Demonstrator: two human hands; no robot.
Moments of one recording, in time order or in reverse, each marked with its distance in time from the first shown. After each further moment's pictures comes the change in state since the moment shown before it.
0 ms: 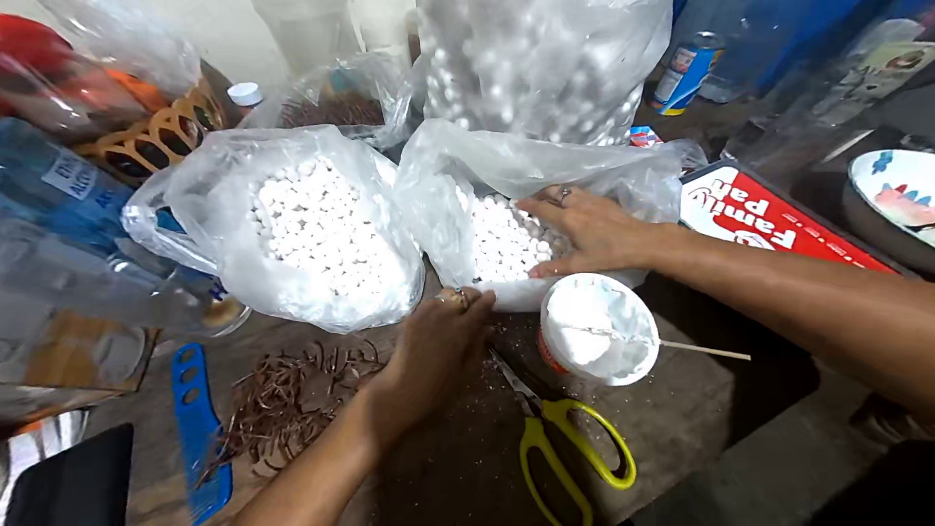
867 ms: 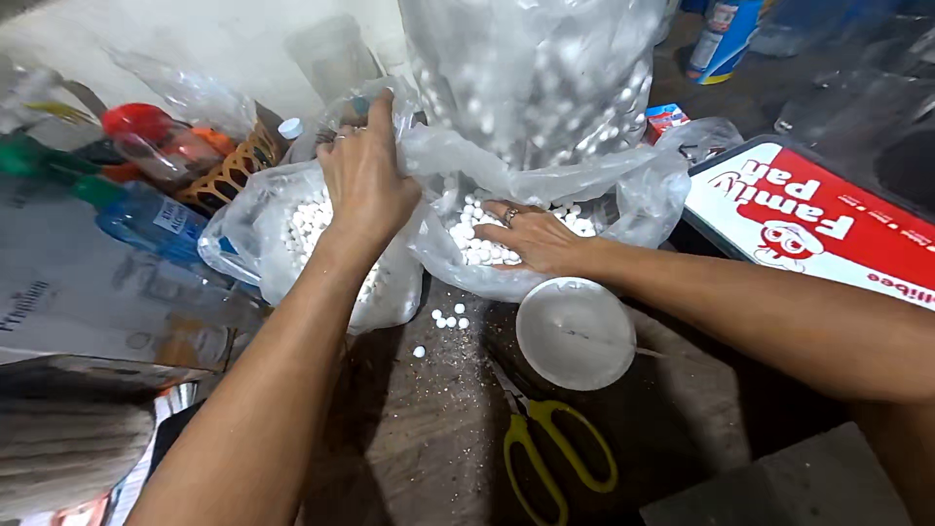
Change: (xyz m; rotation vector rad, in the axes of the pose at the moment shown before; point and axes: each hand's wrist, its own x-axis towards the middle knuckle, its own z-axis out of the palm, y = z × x) left_hand 0.128 -0.018 -0.095 0.334 0.132 -0.519; right_hand 0.035 -0.007 0.052 0.120 0.169 -0.174
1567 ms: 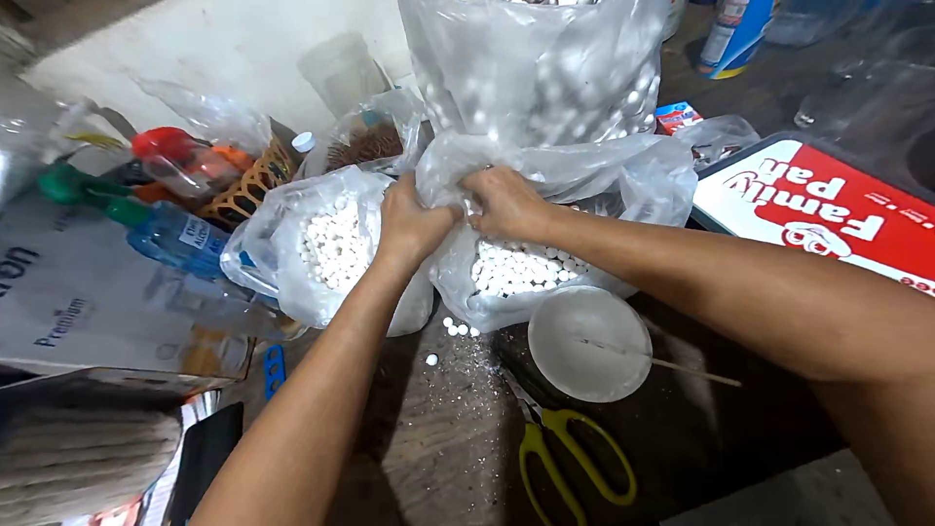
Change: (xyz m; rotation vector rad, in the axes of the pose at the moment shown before) left_hand -0.011 0.003 0.029 -0.504 -0.148 -0.320; right_hand 0.074 -0.027 -0.044 0.226 -0.003 0.348
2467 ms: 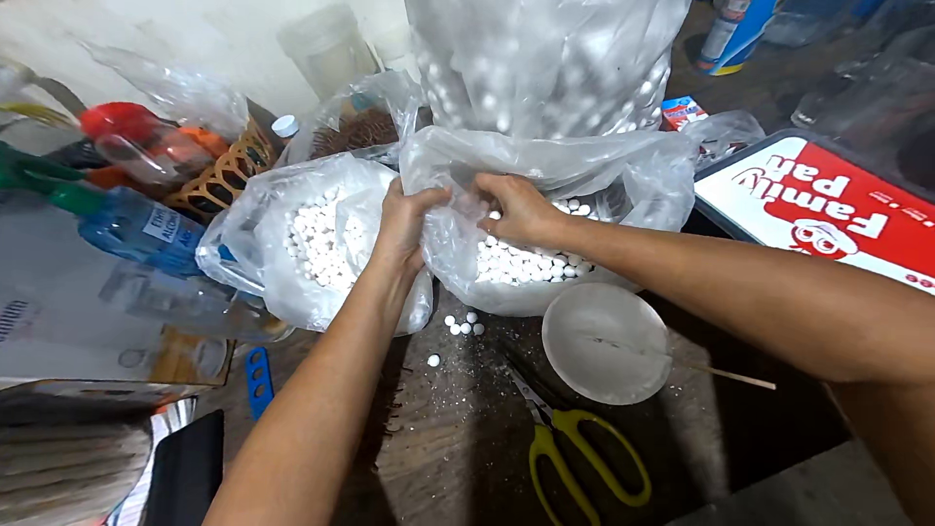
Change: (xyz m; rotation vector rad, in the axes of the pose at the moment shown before) left_hand 0.014 -0.035 0.022 -0.961 -0.026 -0.128; right_hand -0.010 0.020 0.021 0.179 0.053 -0.044
